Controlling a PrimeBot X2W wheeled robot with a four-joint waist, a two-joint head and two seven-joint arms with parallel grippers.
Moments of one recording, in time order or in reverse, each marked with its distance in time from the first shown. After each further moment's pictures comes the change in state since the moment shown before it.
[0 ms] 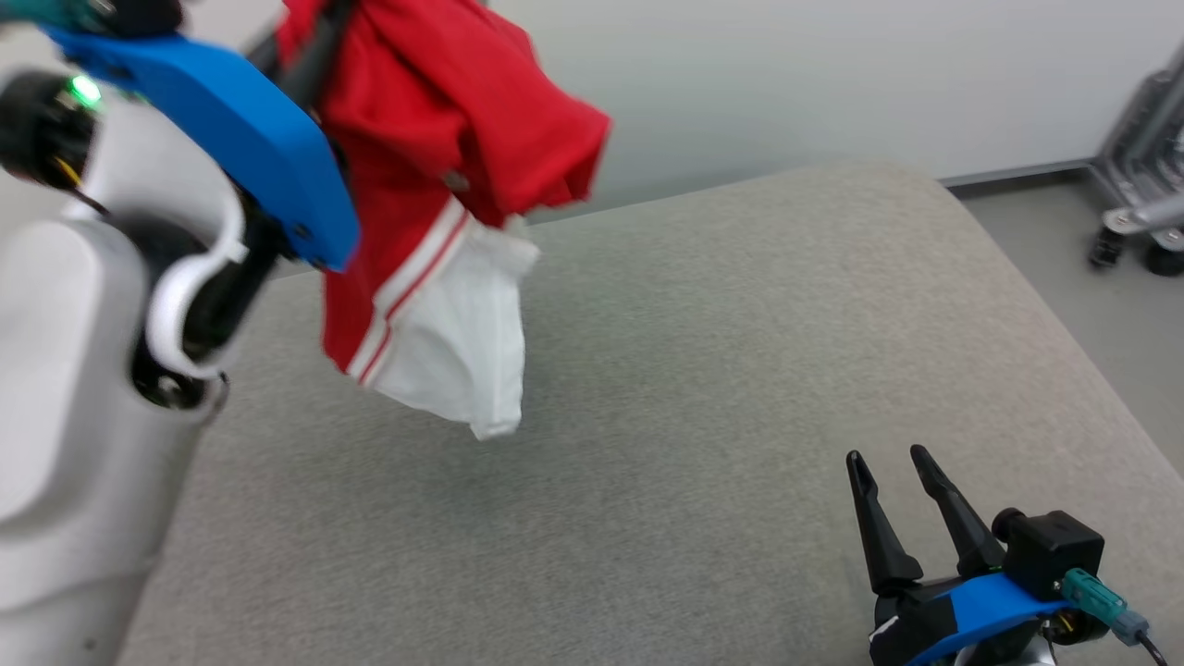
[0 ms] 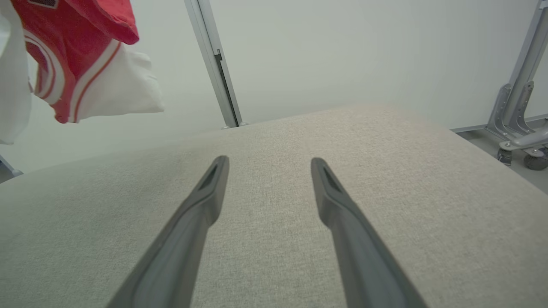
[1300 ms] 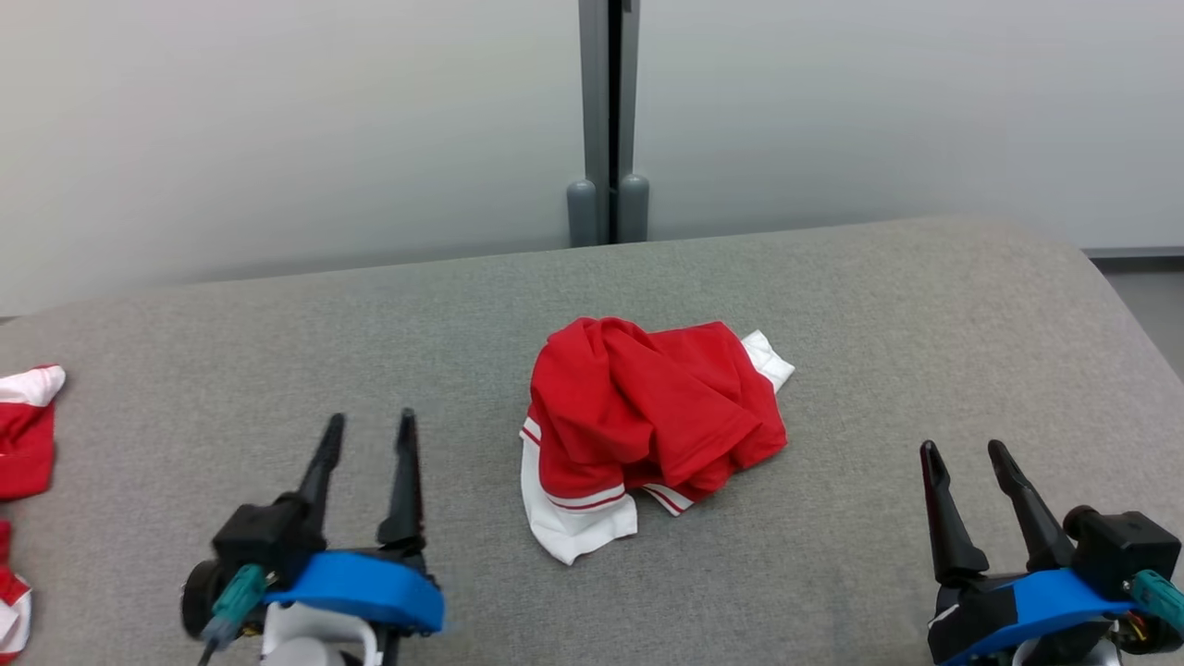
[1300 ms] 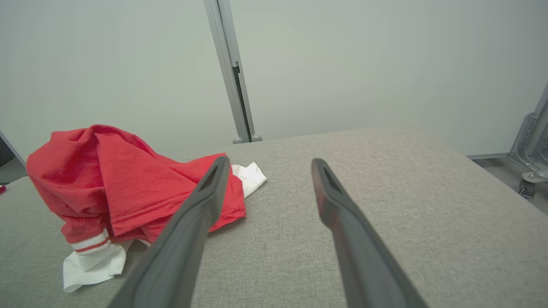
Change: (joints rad) left arm 0.672 -0.212 -0.024 0.243 0.139 0.085 -0.815; right arm 0.014 0.000 -0.120 -0.044 -0.035 0.000 0.027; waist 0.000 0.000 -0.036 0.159
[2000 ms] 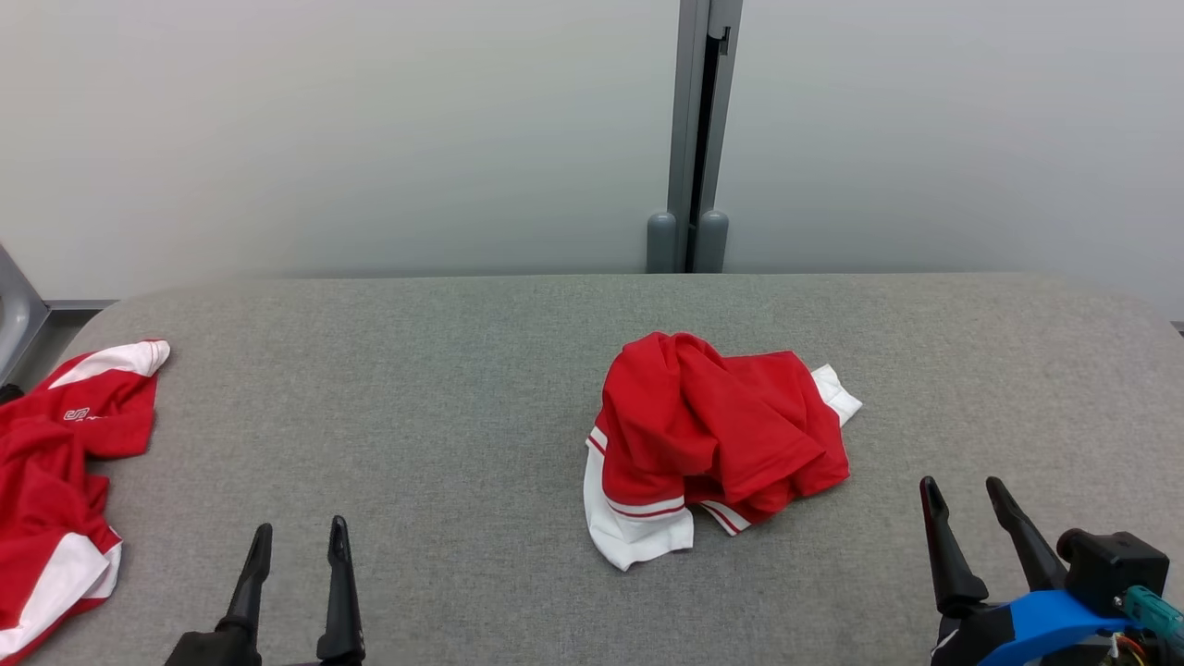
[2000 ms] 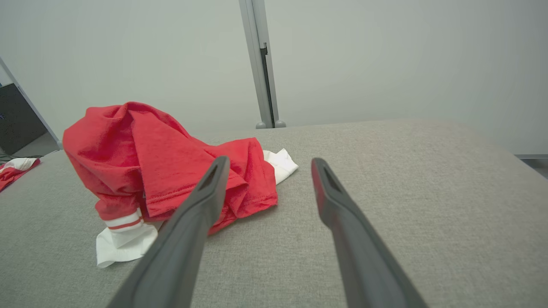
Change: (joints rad) left arm 0.298 -0.074 0.301 -0.142 0.236 -0.111 -0.002; right arm 0.037 0.000 -0.020 0.024 -0.006 0.000 0.043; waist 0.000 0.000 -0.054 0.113
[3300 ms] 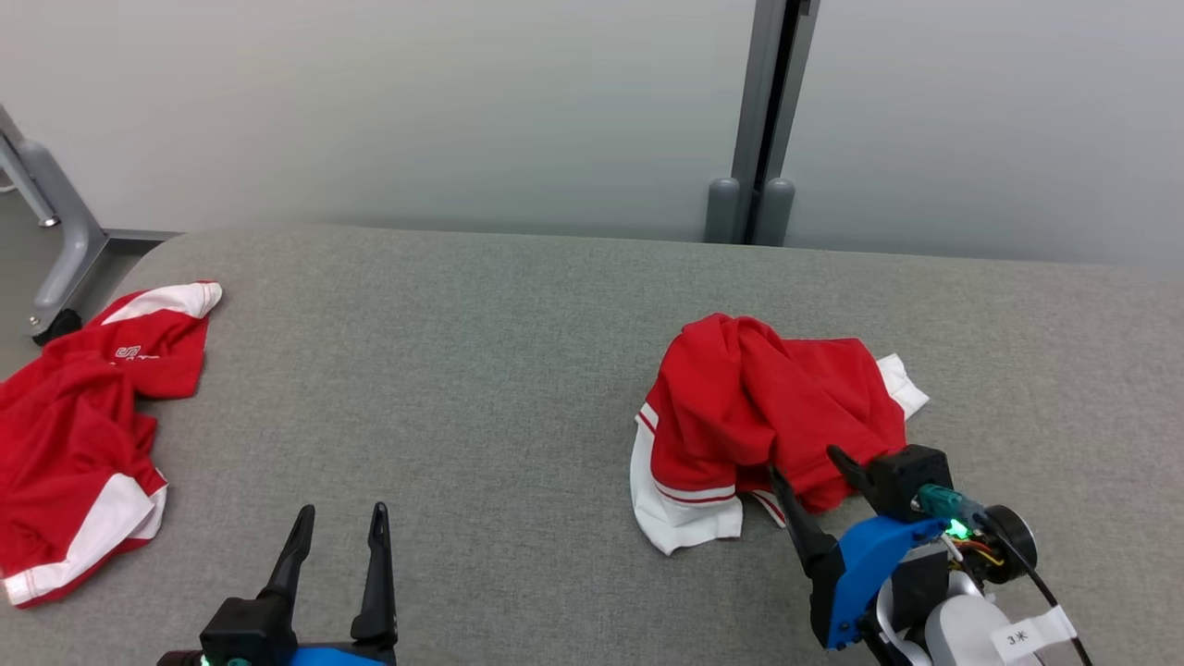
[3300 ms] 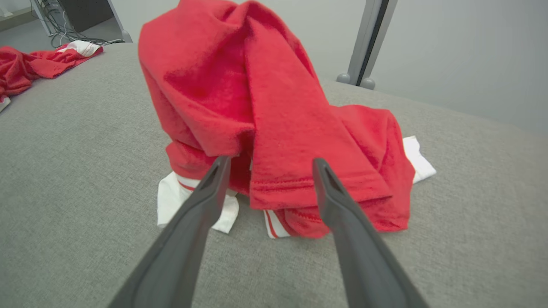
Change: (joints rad) left arm -0.044 0.000 -0.057 0.047 0.037 0.004 0.053; right arm -0.224 0.000 0.233 0.216 -0.118 0.000 0.159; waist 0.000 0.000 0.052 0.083
